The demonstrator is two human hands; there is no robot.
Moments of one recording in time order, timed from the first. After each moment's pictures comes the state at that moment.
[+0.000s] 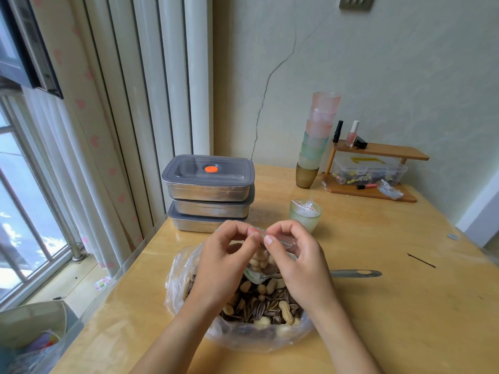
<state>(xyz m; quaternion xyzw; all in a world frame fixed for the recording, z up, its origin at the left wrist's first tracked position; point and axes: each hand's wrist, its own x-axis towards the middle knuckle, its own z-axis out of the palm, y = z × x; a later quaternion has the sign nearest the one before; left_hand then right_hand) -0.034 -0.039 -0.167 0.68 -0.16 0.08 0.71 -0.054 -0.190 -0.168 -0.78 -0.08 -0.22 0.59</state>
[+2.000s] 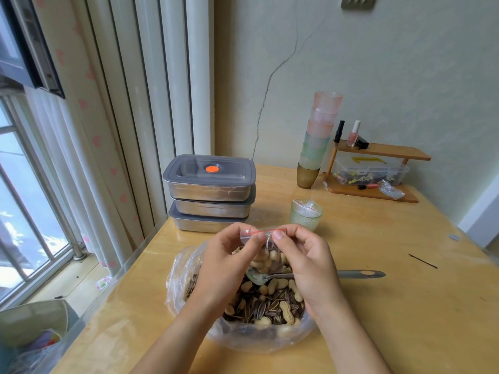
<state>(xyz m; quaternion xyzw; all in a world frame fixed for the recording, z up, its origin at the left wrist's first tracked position) -0.036 -0.041 -0.167 0.64 -0.19 0.04 0.75 -0.058 -0.191 -0.161 -0.68 -0.03 -0.16 0.71</state>
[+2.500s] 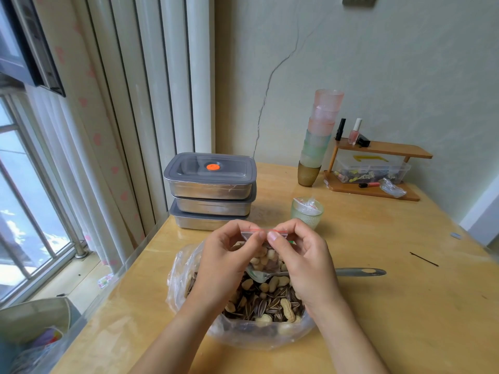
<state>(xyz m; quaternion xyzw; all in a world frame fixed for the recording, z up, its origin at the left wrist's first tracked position) -0.037 -0.041 -0.166 0.62 -0.18 0.06 0.76 -0.058 -0.189 -0.161 -0.73 -0.08 -0.20 0.65</state>
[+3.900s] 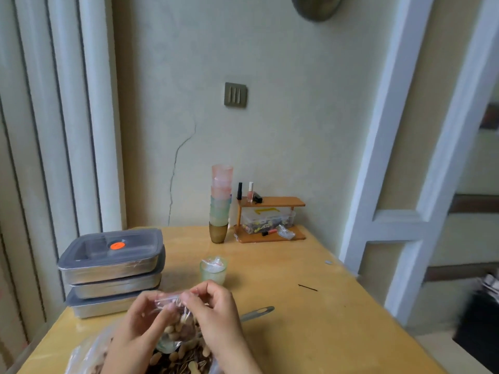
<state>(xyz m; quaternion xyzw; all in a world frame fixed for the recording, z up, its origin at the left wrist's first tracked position) -0.043 -0.049 -0.161 0.62 -0.20 0.03 0.76 -0.071 -0.198 -0.146 -0.74 0.06 -0.17 0.65</state>
